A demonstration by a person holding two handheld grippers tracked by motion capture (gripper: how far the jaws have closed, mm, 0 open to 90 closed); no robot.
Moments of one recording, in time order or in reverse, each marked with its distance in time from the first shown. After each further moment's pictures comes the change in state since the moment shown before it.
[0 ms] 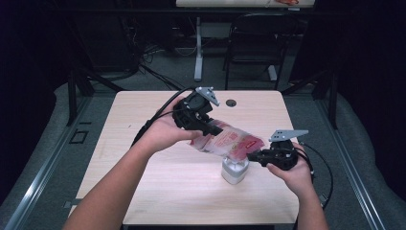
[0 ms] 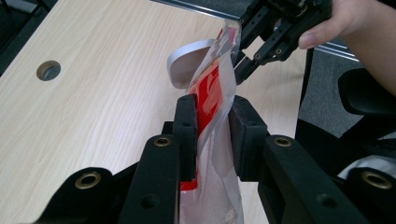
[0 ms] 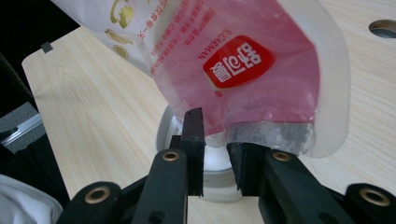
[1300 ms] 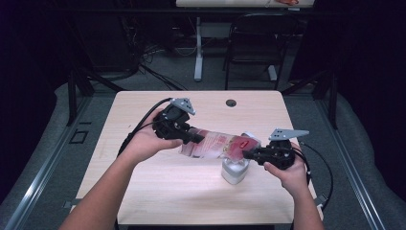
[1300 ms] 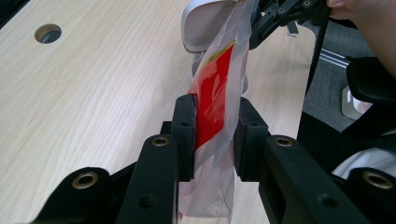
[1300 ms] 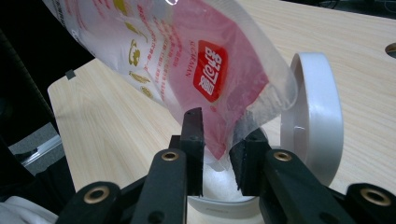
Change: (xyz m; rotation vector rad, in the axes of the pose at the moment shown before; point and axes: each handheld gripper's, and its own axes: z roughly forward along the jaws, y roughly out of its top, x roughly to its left) left arm 0.016 -0.061 -0.001 -0.031 -0.015 -0.093; right arm 0.003 0.002 0.004 -0.104 0.057 0.023
